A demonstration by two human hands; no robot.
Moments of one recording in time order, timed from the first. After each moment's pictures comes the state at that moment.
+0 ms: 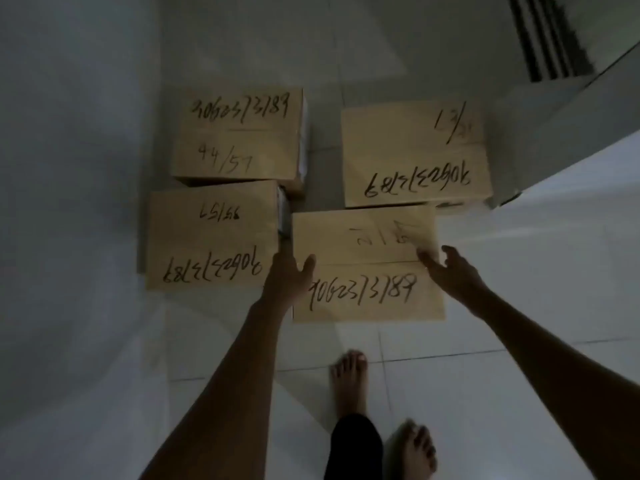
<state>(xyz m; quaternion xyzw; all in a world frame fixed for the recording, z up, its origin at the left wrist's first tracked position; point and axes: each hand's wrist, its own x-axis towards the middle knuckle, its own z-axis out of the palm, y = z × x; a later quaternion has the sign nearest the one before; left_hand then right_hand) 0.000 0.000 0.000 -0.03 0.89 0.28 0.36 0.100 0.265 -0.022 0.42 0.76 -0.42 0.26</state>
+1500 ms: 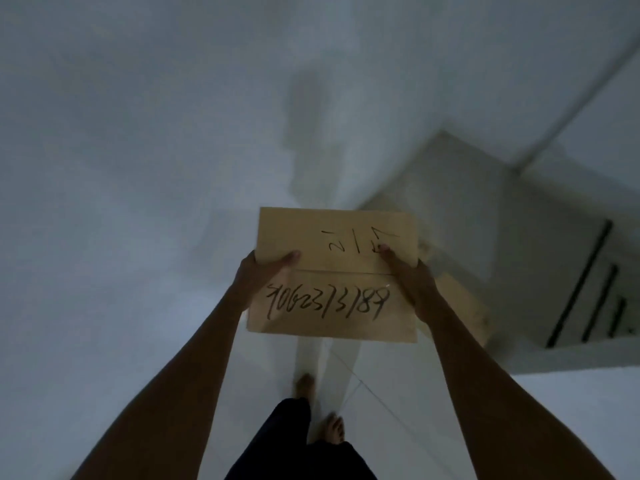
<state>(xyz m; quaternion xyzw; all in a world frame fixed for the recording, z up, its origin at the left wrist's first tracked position) 0.288 -0.193 0.622 -0.42 0.70 0.57 0.06 0.157 0.056 0.583 0.11 0.76 -0.57 0.30</state>
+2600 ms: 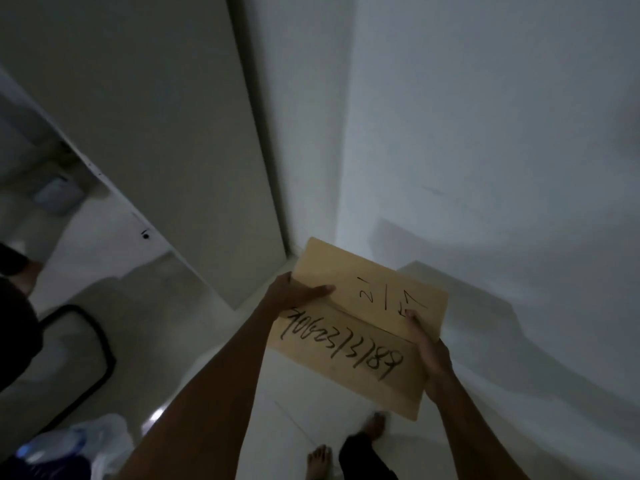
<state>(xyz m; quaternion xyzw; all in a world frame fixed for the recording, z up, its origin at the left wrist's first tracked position) 1.099 -0.299 0.575 -0.78 0.31 0.49 -0.23 0.807 -0.313 0.538 -0.30 0.70 -0.23 0.61</state>
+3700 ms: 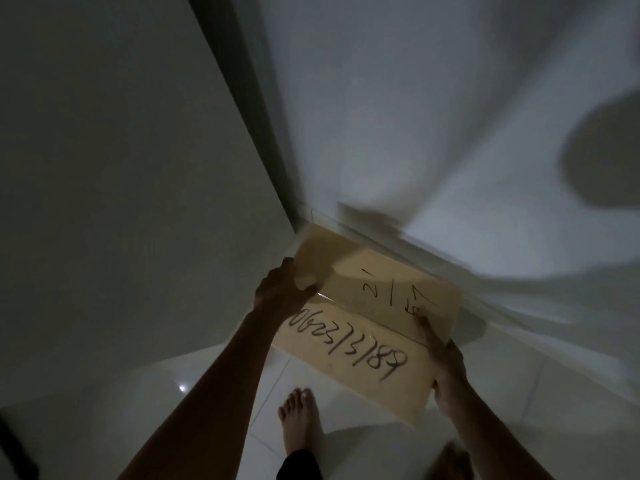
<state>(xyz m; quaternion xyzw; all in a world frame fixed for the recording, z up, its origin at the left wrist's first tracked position) 1.355 -0.532 0.081 -0.80 0.46 0.38 -0.02 1.074 -0.493 0.055 -0.19 0.74 -0.22 0.61</state>
